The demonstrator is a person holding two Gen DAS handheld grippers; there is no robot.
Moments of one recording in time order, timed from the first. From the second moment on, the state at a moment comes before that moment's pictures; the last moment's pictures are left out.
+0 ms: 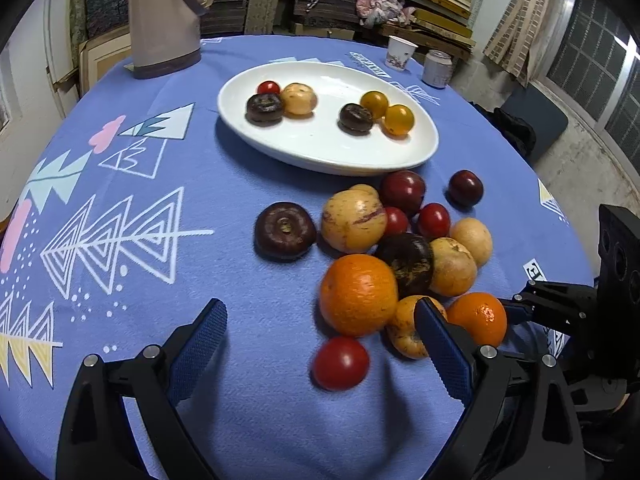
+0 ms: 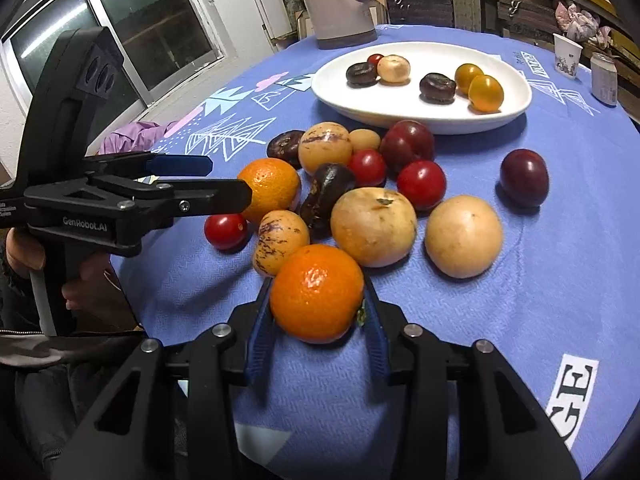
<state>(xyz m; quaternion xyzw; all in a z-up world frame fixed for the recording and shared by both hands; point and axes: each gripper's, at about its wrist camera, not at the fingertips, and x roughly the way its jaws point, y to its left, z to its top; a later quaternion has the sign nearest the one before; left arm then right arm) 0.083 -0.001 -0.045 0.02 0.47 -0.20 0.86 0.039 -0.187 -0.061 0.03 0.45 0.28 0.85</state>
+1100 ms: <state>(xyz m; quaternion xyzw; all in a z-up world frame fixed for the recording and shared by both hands) 0.088 -0.027 -0.063 0.04 0.45 -0.25 0.85 0.035 -0.193 -0.061 0.03 0.45 0.27 0.85</state>
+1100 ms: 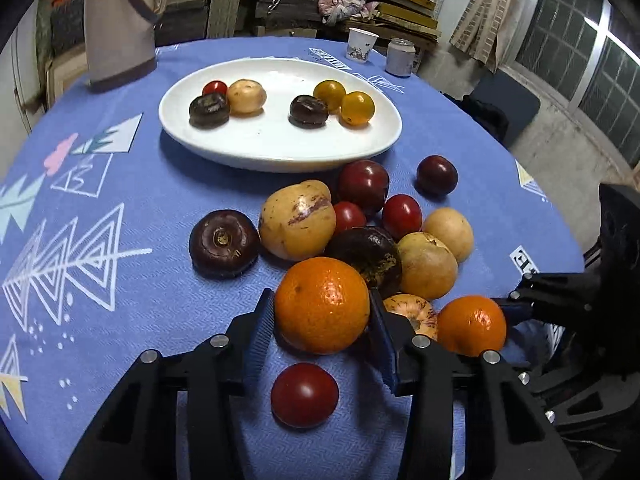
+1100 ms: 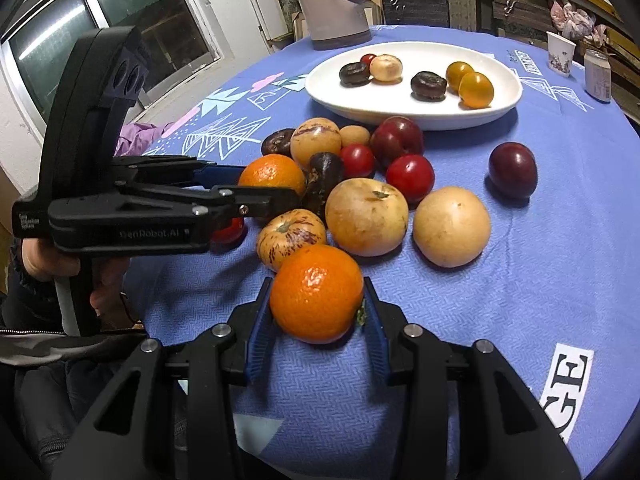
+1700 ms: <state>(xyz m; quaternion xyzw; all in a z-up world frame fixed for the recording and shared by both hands) 0.075 -0.005 -0.021 0.05 0.40 -0.22 0.89 0.031 -0.212 -0.023 0.03 0.41 0.26 0.87</state>
